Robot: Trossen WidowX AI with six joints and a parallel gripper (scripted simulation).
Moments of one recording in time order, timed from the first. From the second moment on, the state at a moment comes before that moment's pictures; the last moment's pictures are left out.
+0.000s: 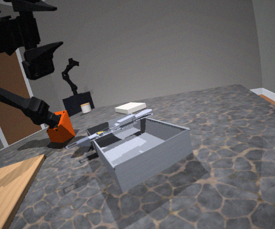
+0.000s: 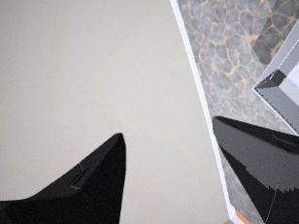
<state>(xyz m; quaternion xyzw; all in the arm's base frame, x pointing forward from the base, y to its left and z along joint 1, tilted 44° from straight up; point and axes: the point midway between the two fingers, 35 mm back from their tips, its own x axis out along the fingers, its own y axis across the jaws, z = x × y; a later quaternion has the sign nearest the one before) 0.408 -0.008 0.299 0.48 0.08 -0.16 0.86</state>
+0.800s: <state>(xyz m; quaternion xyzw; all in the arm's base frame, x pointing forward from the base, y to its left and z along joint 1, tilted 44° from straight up) 0.364 -0.020 0.093 0.53 0.00 -0.54 0.65</state>
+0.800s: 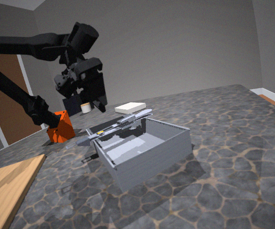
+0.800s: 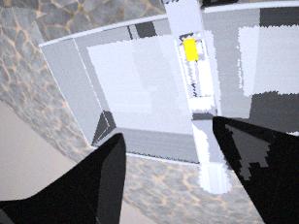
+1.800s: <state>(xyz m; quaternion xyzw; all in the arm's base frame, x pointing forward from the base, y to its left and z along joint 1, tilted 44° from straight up) 0.344 -0.023 0.056 0.49 -0.12 -0.57 0.65</state>
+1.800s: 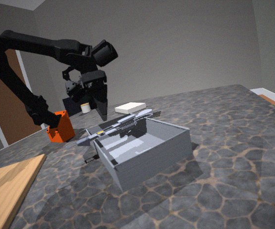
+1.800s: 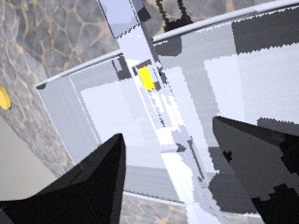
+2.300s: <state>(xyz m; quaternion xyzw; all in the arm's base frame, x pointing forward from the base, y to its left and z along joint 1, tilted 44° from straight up) 0.354 -0.041 0.046 0.49 -0.12 -0.57 0.65</state>
